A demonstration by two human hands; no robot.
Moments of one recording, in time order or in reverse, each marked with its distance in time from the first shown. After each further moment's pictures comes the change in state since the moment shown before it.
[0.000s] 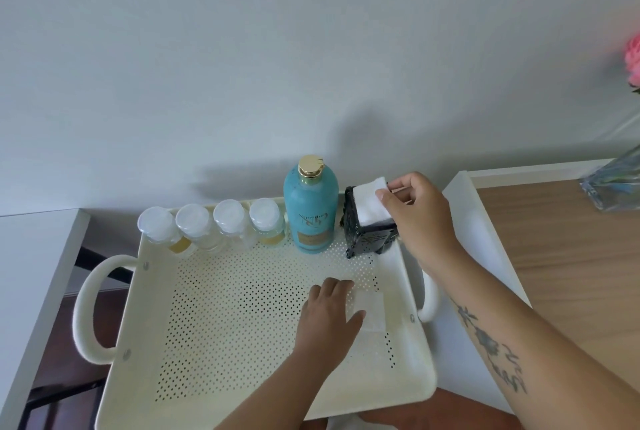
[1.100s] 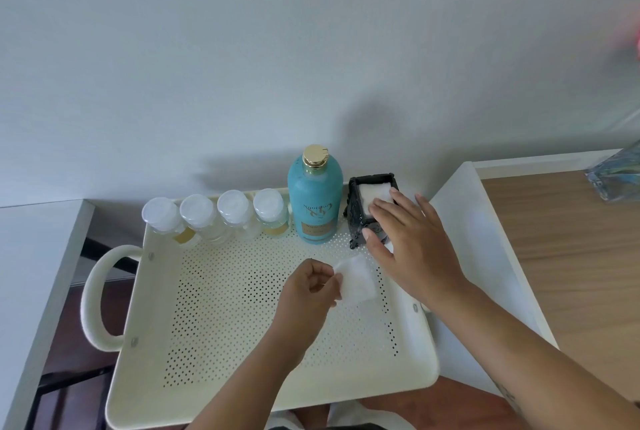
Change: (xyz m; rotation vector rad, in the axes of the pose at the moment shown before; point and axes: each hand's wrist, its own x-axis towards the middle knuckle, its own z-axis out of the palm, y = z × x) left_hand -0.011 0.000 -0.055 -0.877 0.029 -0.348; right_hand -0.040 0.030 0.002 -0.754 -0.165 -0.606
